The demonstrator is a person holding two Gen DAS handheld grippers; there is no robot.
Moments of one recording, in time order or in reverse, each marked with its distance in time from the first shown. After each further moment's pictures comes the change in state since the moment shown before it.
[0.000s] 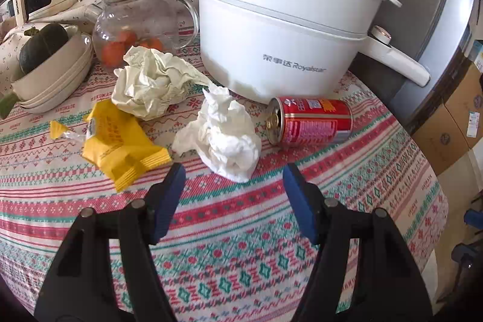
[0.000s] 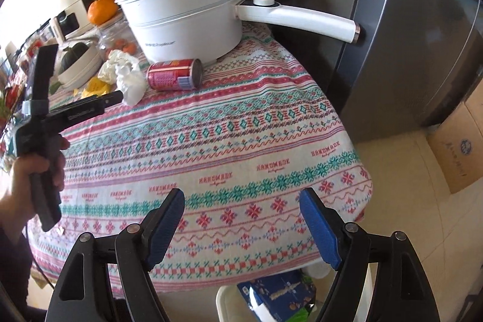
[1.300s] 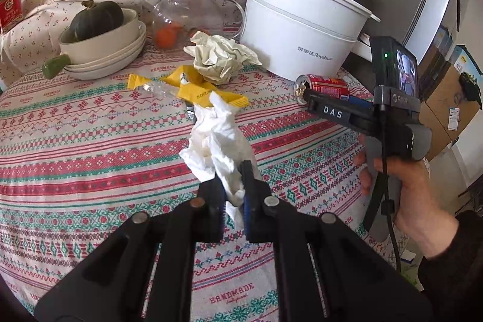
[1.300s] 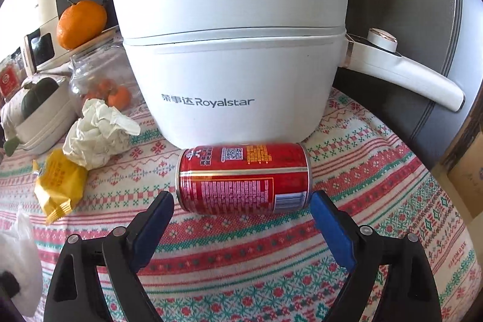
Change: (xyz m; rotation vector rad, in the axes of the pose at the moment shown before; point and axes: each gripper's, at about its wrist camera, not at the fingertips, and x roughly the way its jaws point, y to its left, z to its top) left arm -0.074 0.091 -0.063 -0.010 -0.026 -0.084; right arm 0.150 0.135 0.111 0.044 -0.246 -0.072
